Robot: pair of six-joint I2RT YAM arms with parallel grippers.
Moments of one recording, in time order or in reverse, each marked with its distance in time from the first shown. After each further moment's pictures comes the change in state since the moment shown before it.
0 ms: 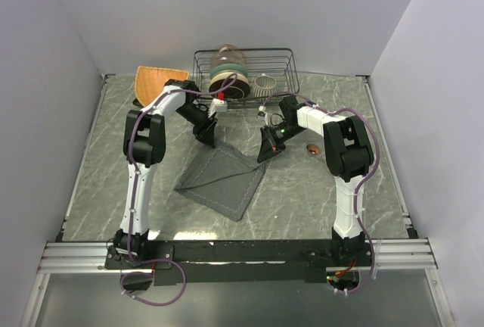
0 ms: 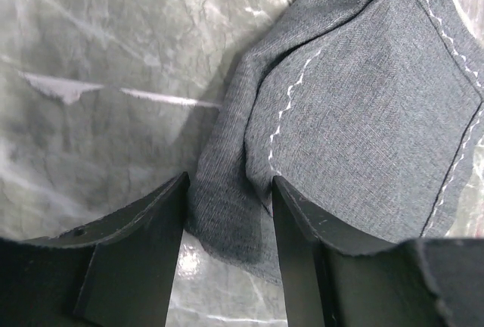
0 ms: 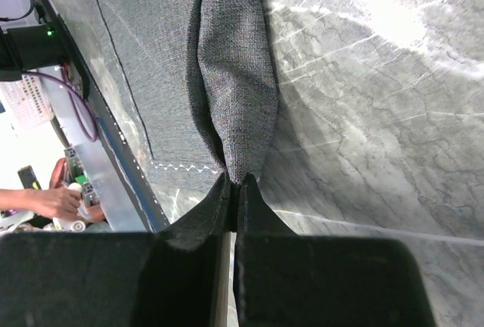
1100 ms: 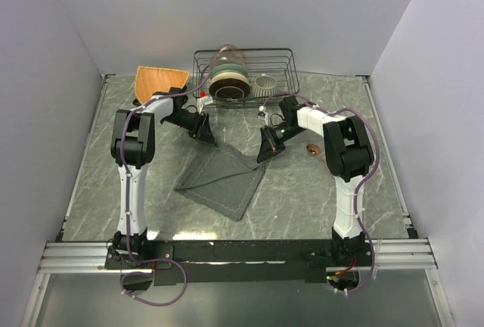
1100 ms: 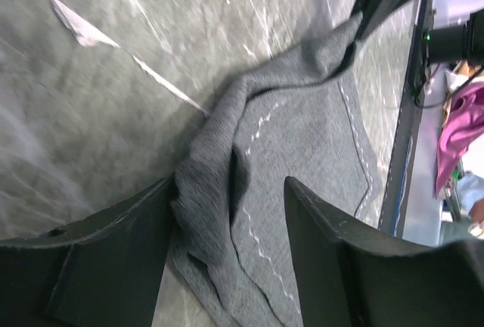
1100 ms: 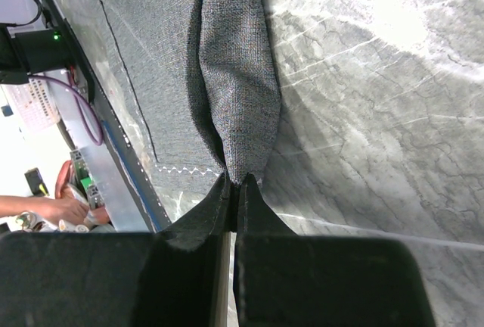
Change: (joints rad) left arm 0.083 -0.100 -0.305 0.333 0.232 -0.499; right arm -0.001 0.000 -0.008 0.019 -0.012 0.018
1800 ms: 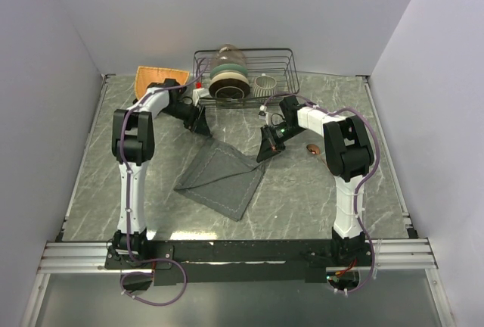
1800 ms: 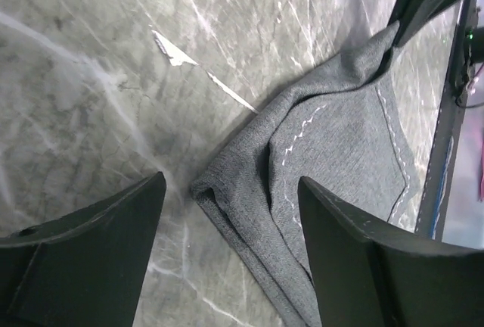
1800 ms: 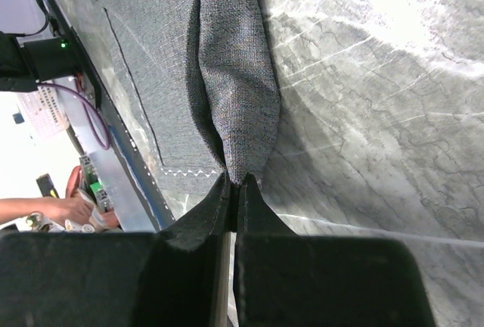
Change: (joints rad) left arm 0.039 0.084 0.218 -0.099 -0.058 0.064; right arm -0.003 0.000 0.000 0.009 -0.001 0.038
